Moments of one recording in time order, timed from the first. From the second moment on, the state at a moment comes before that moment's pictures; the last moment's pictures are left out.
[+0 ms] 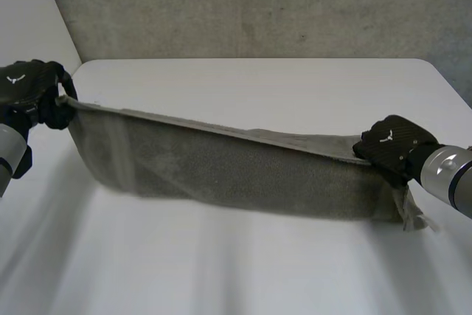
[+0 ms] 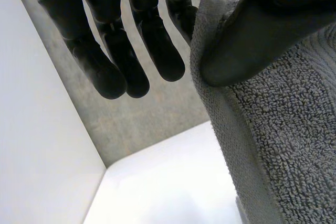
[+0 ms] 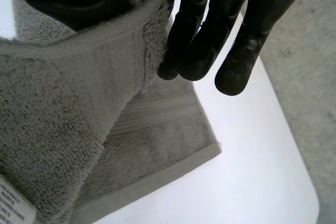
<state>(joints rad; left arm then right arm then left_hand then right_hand) 4.69 -1.61 -1.84 3.46 -1.39 3.24 1.74 -1.32 1.60 0.25 1.25 2.16 1.45 1.51 1.55 1.52 1.48 1.33 1.31 1.34 1.34 1.18</state>
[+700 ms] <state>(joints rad) 4.68 -1.81 -1.79 3.51 -1.40 3.27 1.68 -1.21 1.49 0.29 1.26 2.13 1.45 1.51 1.55 1.52 1.48 1.32 1.34 1.34 1.34 1.18</state>
